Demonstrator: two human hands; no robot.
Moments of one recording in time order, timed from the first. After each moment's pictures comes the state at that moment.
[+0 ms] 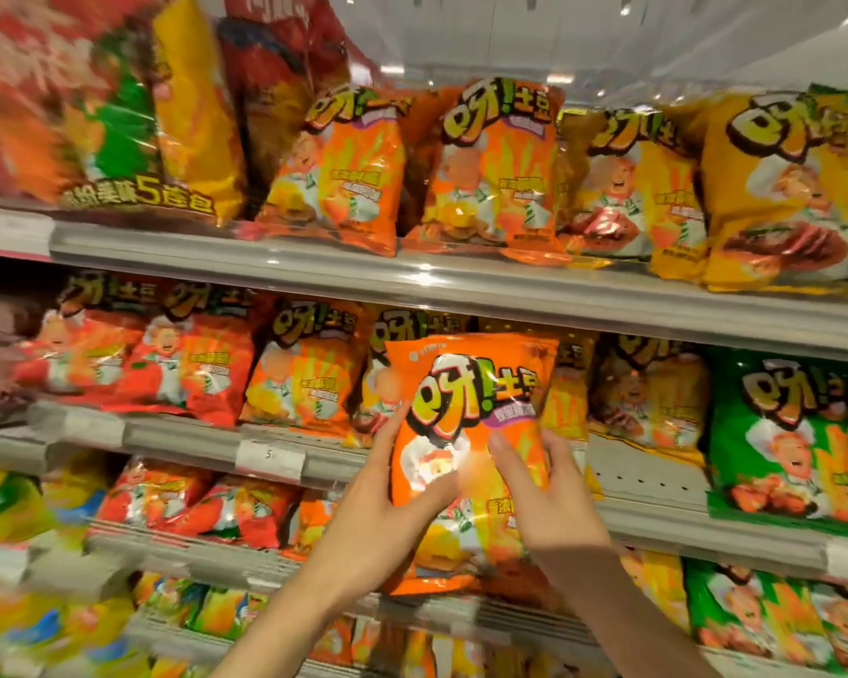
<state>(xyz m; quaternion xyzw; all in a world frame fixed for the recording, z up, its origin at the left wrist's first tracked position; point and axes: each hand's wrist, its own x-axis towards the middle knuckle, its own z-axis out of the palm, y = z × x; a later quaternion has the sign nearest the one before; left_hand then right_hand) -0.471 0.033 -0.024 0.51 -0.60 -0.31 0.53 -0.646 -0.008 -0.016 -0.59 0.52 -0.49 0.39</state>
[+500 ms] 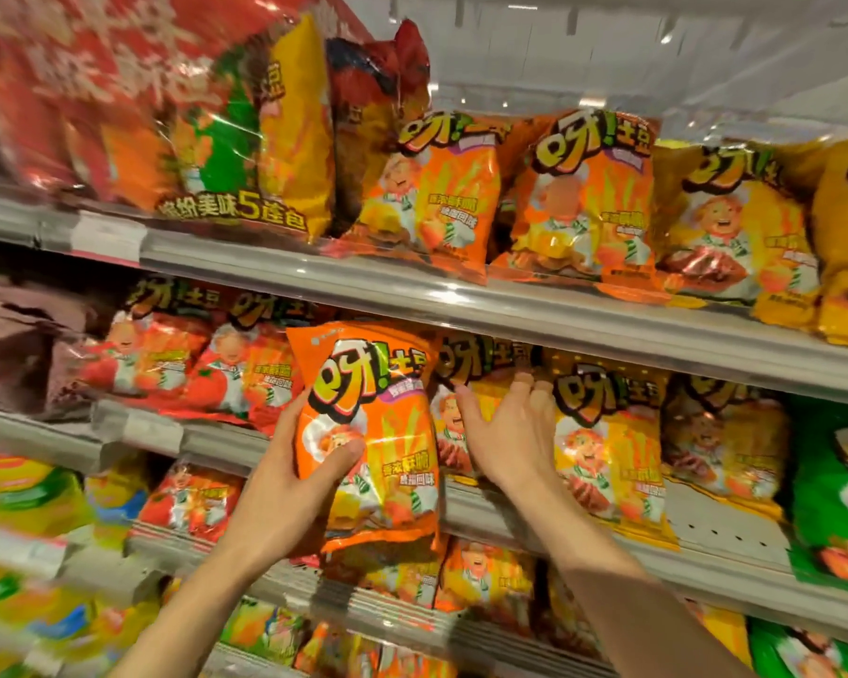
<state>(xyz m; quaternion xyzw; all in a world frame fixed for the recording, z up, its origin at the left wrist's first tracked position) -0.337 0.032 -0.019 0.58 -0.52 -0.23 0.59 -0.529 -0.099 0.008 -0.69 0.61 -0.37 0.07</state>
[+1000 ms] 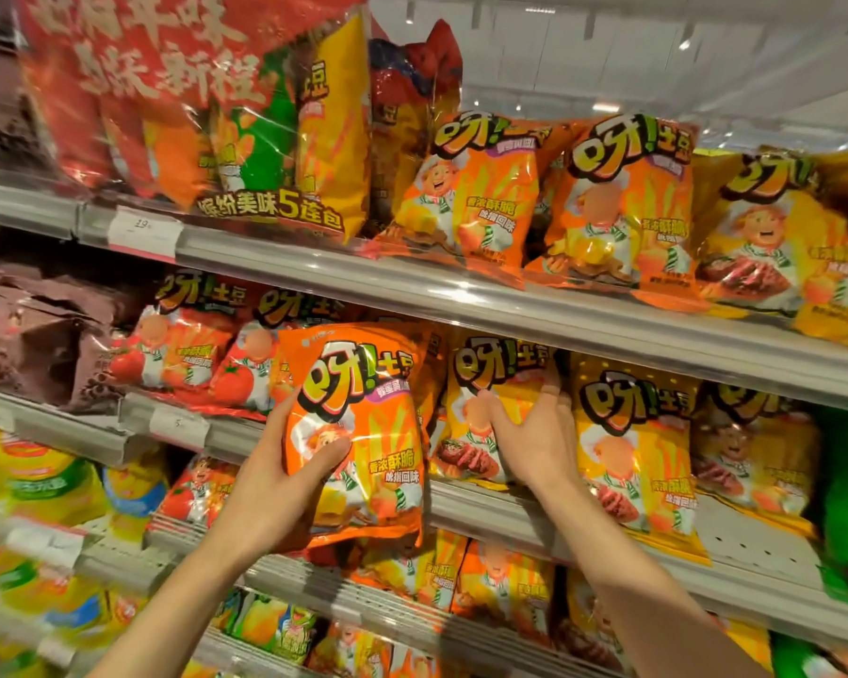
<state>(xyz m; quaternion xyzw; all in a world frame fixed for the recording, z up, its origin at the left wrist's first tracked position) -0.299 0.036 -0.027 0.59 -0.50 -0.23 0.59 -0.528 -0.112 0.003 -0.67 0.62 -0.38 0.10</state>
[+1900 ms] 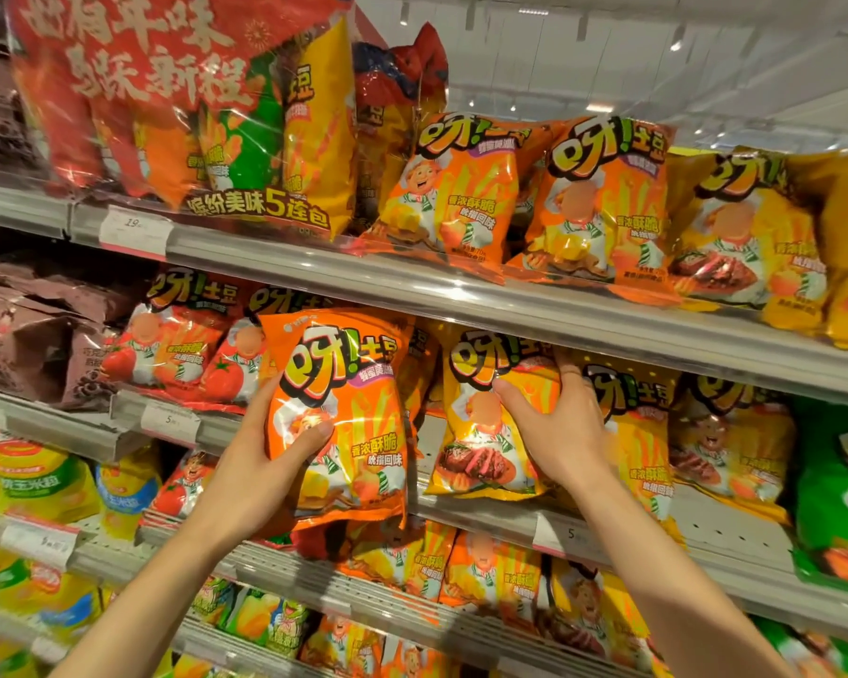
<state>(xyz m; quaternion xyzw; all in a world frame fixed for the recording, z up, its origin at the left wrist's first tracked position) -0.292 0.038 -0.025 0.61 -0.51 -0.19 0.58 -0.563 -0.076 0.038 -0.68 0.59 -0.41 0.15</state>
